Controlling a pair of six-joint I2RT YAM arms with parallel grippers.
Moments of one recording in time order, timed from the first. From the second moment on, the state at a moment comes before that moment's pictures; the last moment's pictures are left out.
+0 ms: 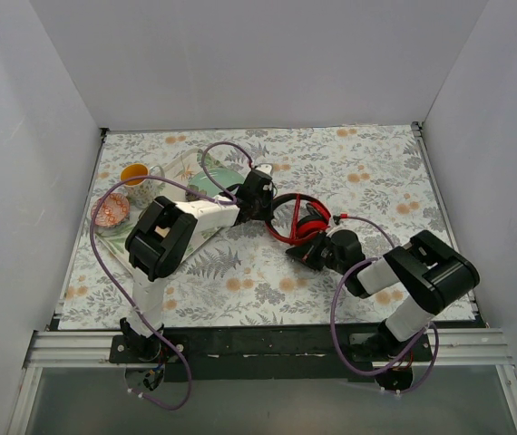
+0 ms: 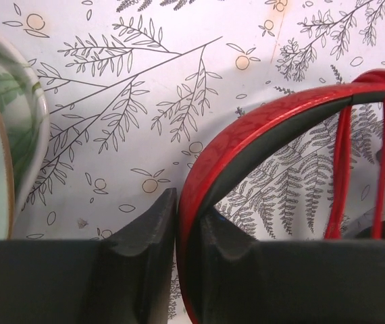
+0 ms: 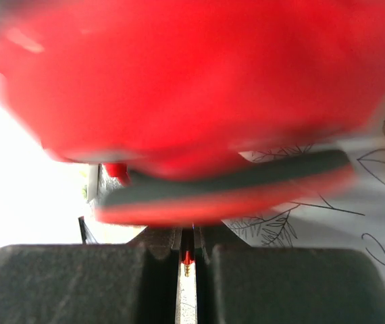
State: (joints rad) left arm -0.66 2.03 1.29 -0.03 -0.08 -0.47; right arm 0.59 1.60 0.26 0.89 -0.20 1.14
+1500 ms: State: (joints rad) left arm -0.66 1.89 1.34 -0.07 -0.12 -0.24; right arm 0.62 1.11 0.69 0.14 -0.07 0.50
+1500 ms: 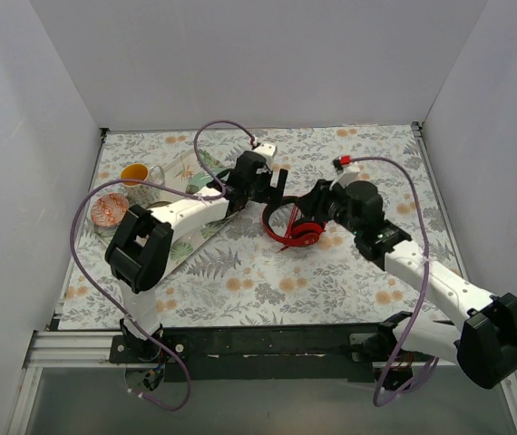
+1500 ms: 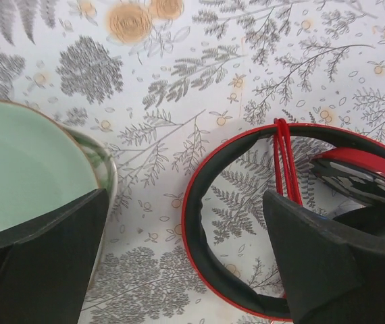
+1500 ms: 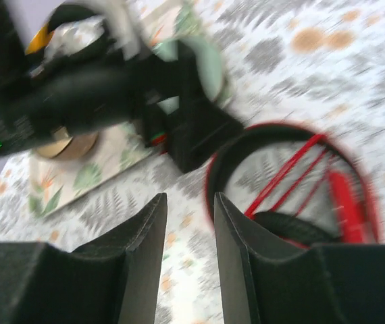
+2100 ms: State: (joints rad) left arm -0.24 1.55 1.29 -0.33 0.17 0.16; right arm -0.19 1.24 0.77 0.01 -0.35 0.36
